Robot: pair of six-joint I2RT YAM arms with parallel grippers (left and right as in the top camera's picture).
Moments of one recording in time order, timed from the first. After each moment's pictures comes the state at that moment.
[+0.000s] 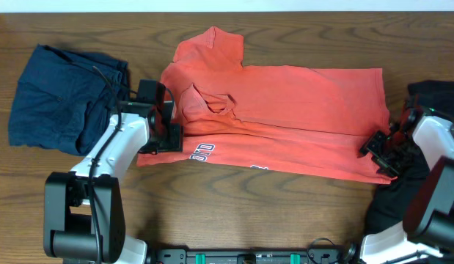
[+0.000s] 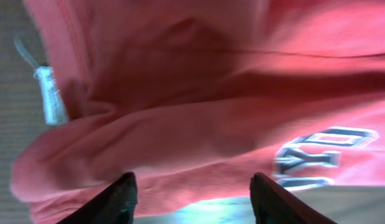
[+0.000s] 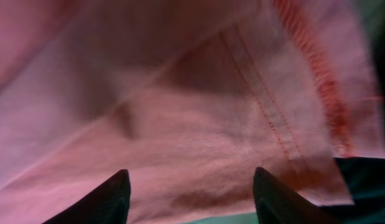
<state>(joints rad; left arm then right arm) -0.12 1.67 1.01 -0.79 0.11 -0.11 -0.37 1.75 1.02 -0.95 -0.11 0.38</state>
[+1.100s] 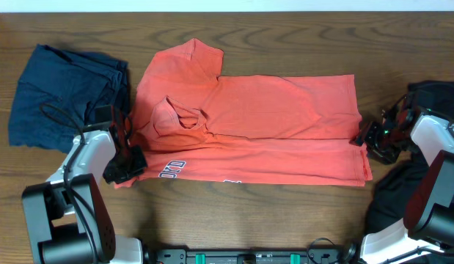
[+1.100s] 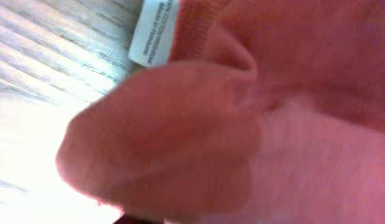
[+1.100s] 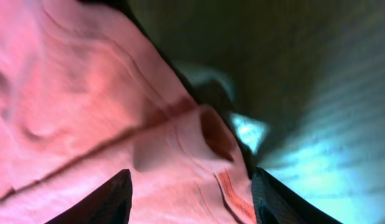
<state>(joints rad) 0.19 1.63 0.84 -0.84 -0.01 -0.25 -0.37 1.77 1.02 -0.76 -0.29 0.24</state>
